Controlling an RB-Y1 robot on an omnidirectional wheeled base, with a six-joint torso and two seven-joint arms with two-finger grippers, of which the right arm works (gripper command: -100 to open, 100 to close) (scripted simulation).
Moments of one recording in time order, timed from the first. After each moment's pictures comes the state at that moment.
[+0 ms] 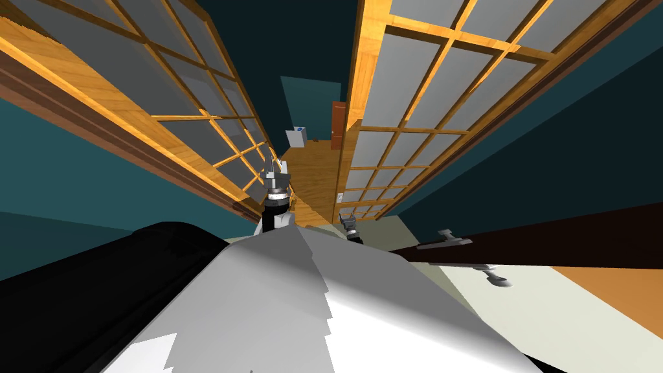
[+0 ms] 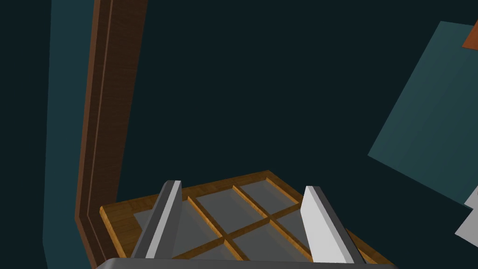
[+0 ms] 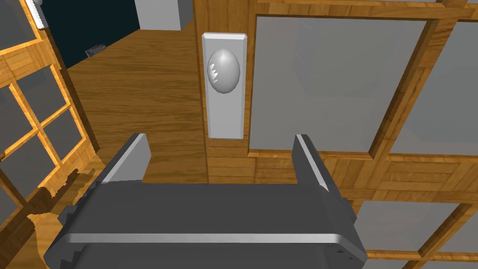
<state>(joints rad) -0.04 -0.27 0.93 -0.95 -0.79 -0.88 -1.21</state>
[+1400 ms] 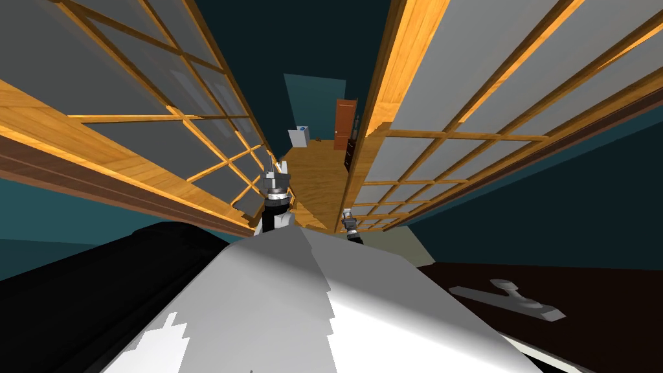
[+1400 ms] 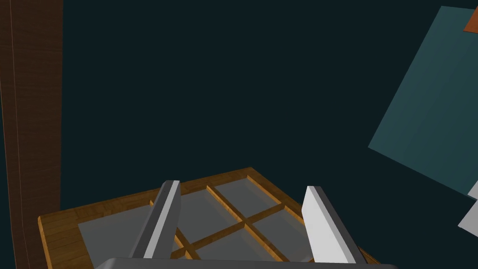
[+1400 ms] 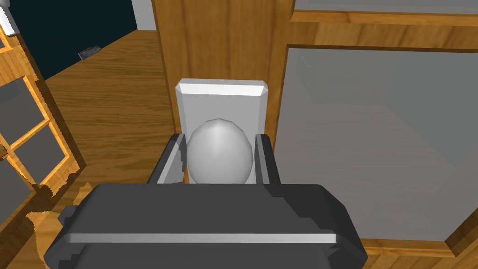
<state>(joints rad) -0.05 -0.25 0.91 -0.91 -0.79 -0.90 -1.21</state>
